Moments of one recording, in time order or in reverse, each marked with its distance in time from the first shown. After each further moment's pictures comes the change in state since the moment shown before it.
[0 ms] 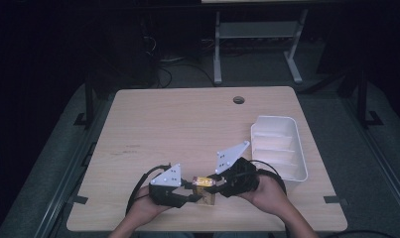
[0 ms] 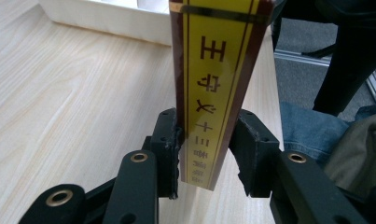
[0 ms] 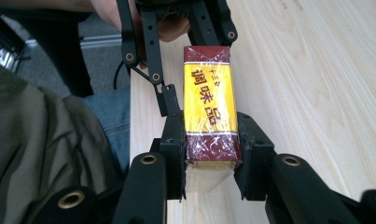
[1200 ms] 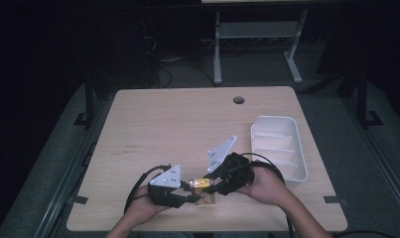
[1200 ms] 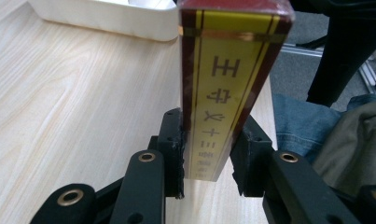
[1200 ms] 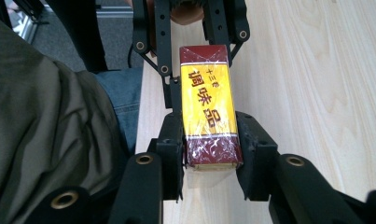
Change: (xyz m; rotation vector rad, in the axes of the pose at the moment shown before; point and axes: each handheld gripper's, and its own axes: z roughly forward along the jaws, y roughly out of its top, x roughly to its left) left arm -0.001 0.002 -0.003 0.034 -0.017 0.028; right arm -0.007 0.020 0.003 0.107 0.070 -0.083
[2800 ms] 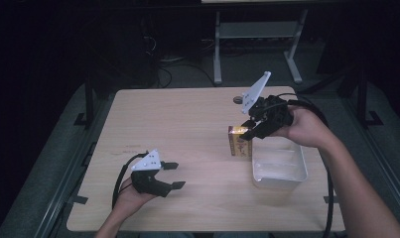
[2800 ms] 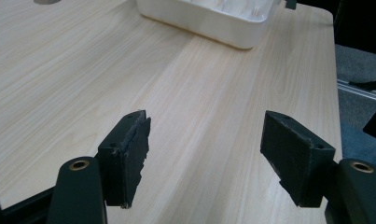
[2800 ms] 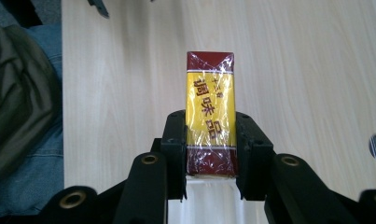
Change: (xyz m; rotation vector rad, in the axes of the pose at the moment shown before) left arm 0.032 -0.024 -0.035 -0.062 0.202 -0.166; right arm -0.080 0.002 -0.124 0.185 -0.170 0.049
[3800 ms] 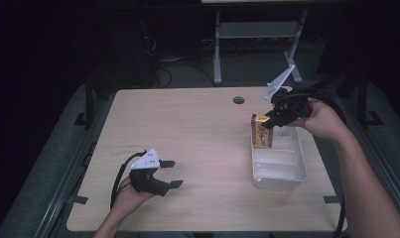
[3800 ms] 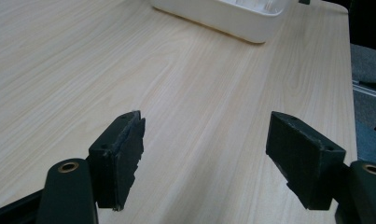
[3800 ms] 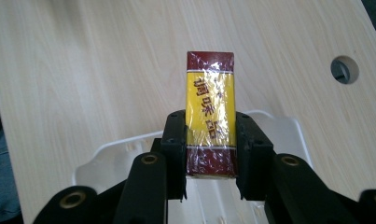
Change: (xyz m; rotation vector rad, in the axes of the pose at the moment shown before) left arm 0.004 -0.003 -0.001 0.010 0.024 -0.018; right arm -0.050 -0.061 0.001 0.044 -0.083 0.192
